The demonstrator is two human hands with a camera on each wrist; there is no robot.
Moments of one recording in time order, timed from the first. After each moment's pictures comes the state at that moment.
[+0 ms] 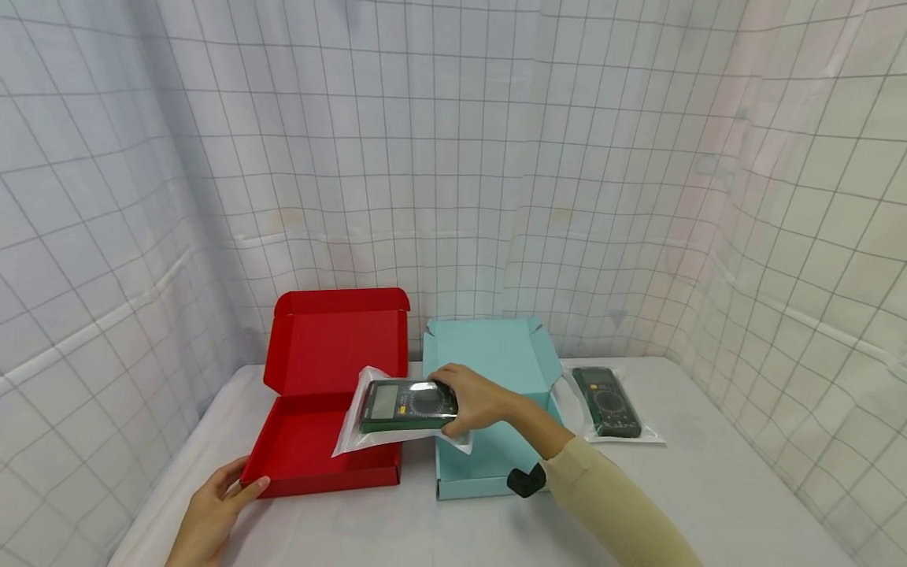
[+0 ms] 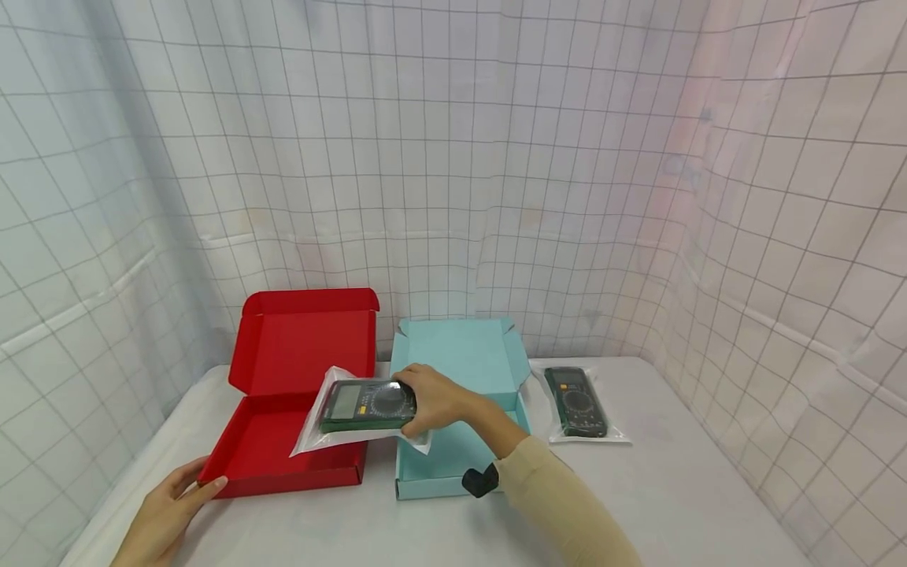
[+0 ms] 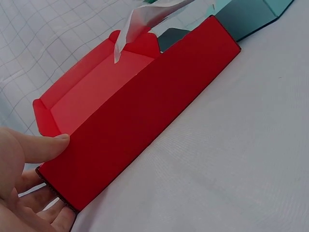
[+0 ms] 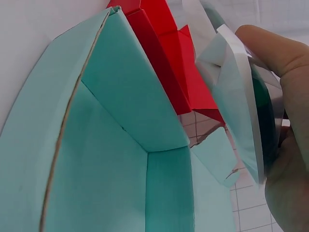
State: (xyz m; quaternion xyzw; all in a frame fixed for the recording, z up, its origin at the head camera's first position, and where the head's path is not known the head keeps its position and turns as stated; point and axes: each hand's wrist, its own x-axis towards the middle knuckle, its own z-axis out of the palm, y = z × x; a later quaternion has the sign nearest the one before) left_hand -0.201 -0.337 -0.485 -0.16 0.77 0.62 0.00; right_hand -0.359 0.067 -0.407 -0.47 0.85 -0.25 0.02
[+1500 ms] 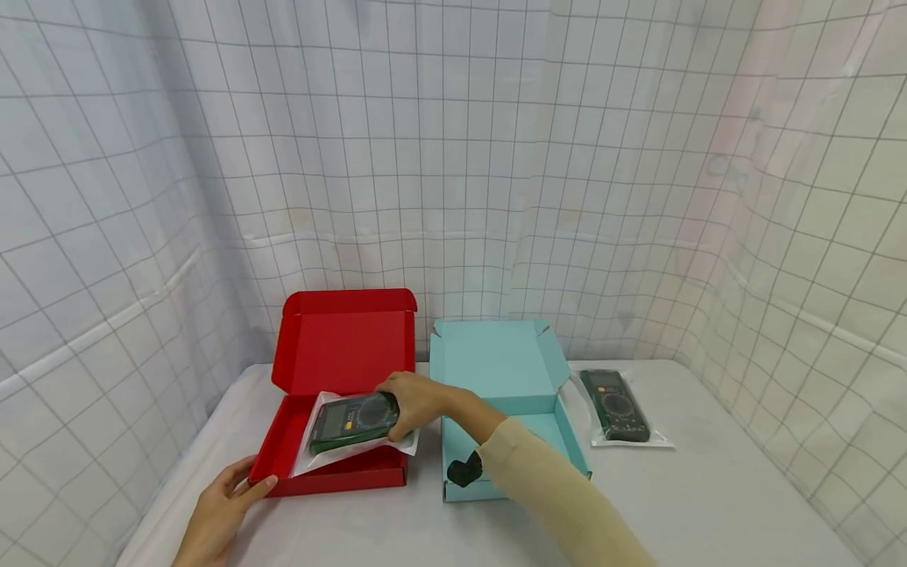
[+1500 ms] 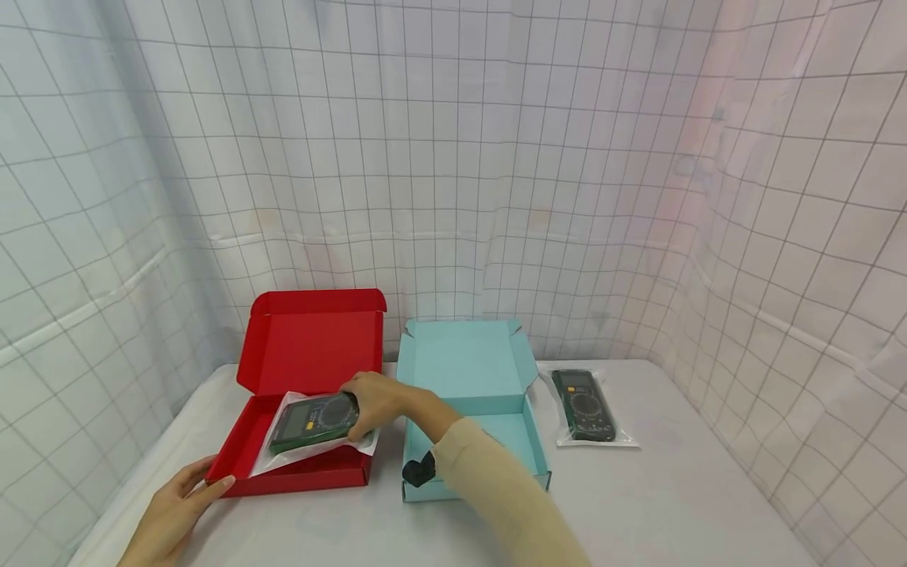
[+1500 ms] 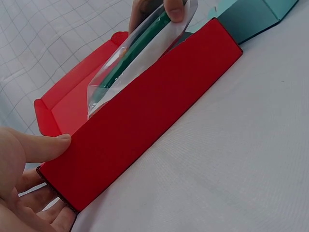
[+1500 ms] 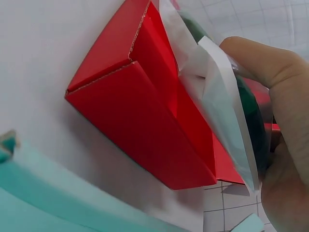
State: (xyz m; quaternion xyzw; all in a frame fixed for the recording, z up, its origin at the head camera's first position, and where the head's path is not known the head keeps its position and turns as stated) left_hand -0.200 -0.331 -0.485 -0.19 0.77 0.61 -0.01; right_hand -0.375 -0.036 -0.411 -0.51 0.84 -0.17 0.07
